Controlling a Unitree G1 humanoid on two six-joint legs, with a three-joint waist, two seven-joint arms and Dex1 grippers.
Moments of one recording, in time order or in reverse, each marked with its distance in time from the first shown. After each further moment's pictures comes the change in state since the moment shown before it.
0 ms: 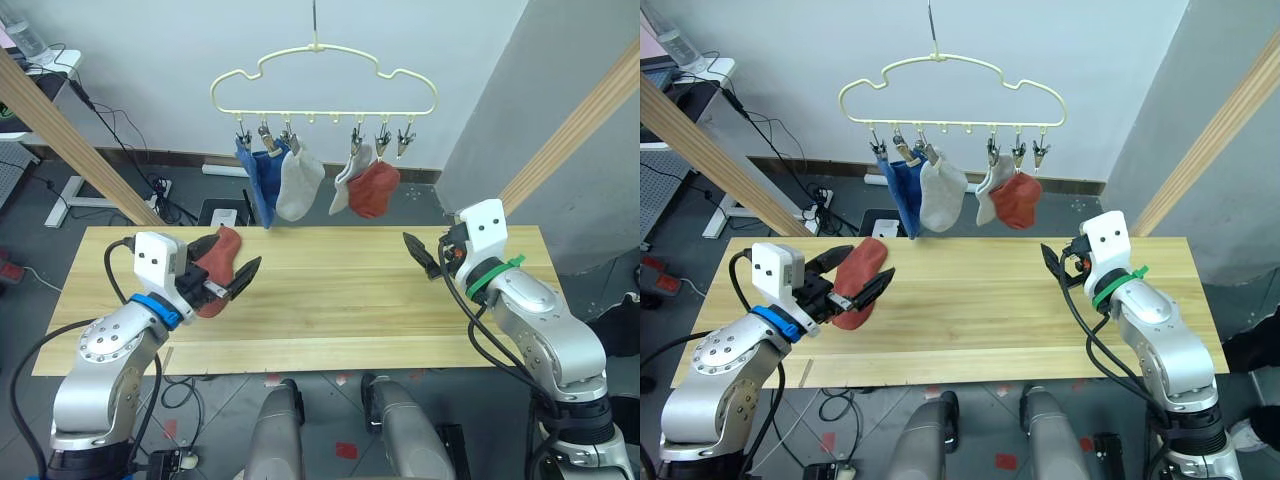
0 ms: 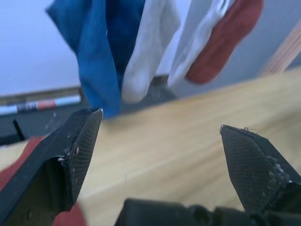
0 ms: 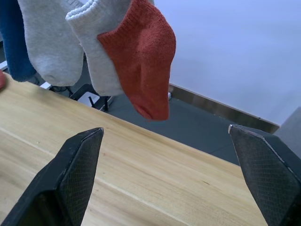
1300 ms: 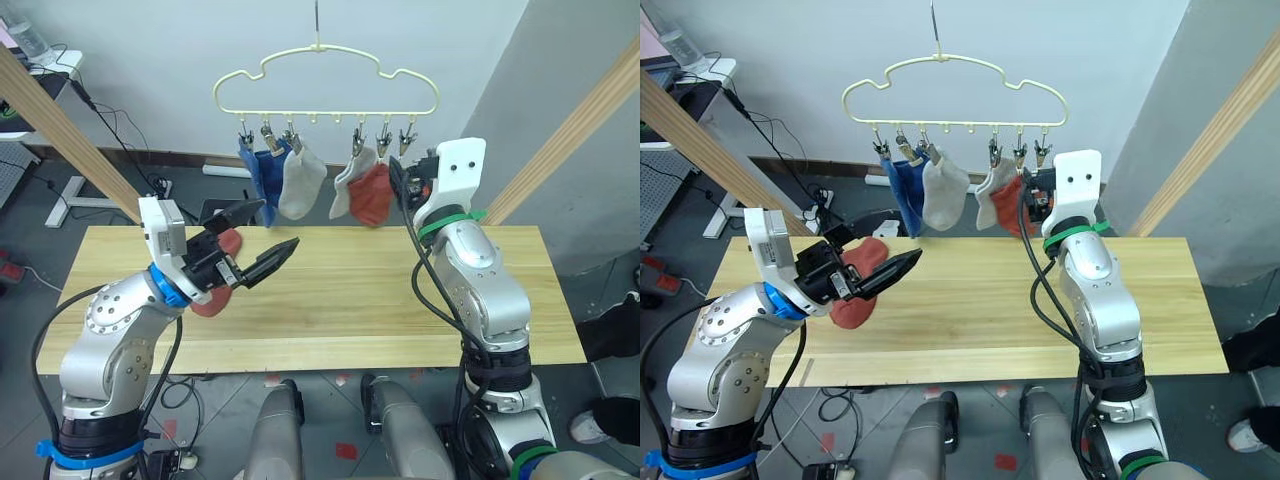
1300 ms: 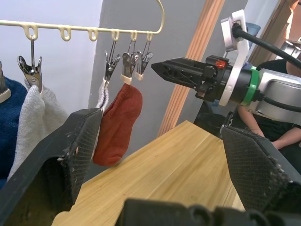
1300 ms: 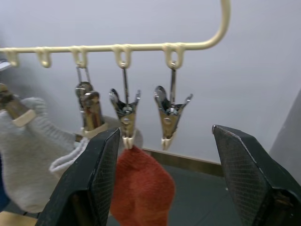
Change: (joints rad) left arm -0.143 0.000 -0.032 0.003 -0.232 -0.087 -0.235; right arm -0.287 0.305 0.038 0.201 -0.221 -0.154 -0.252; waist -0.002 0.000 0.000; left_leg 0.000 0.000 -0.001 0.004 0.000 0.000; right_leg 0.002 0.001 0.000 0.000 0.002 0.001
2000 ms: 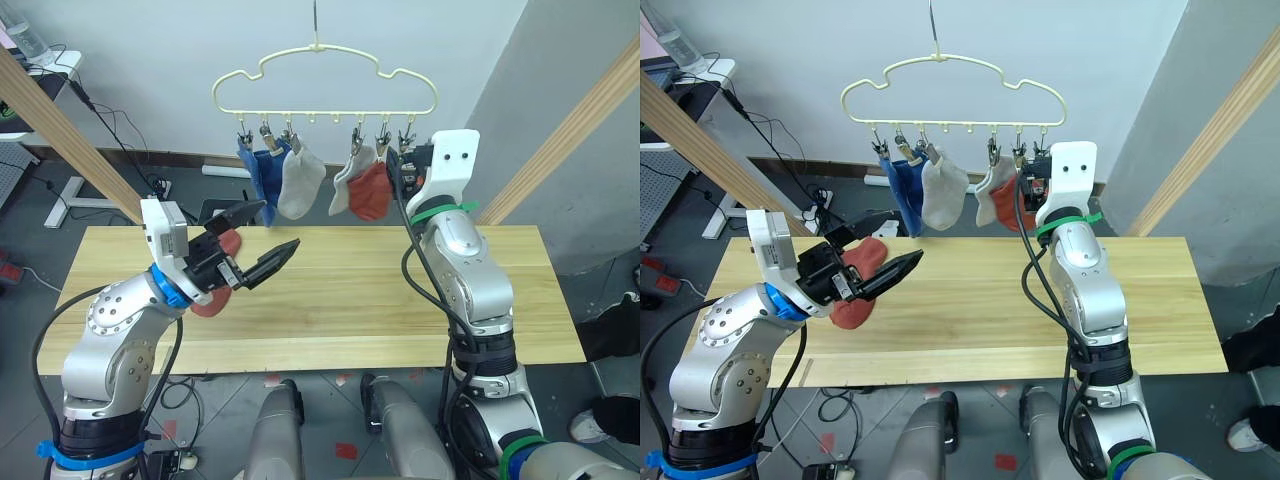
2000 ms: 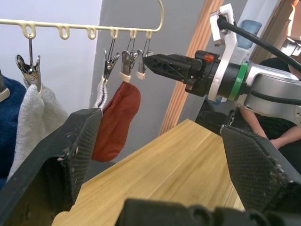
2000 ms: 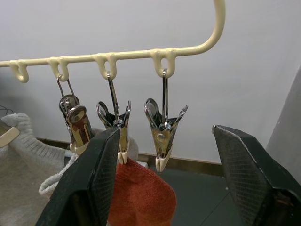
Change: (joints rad) left arm 0.005 0.000 -0.010 0.000 0.015 -0.015 0.003; right arm -0.074 0.060 -0.017 0.118 -0.010 -0.066 -0.040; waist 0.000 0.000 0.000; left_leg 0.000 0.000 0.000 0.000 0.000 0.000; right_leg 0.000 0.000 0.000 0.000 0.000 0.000
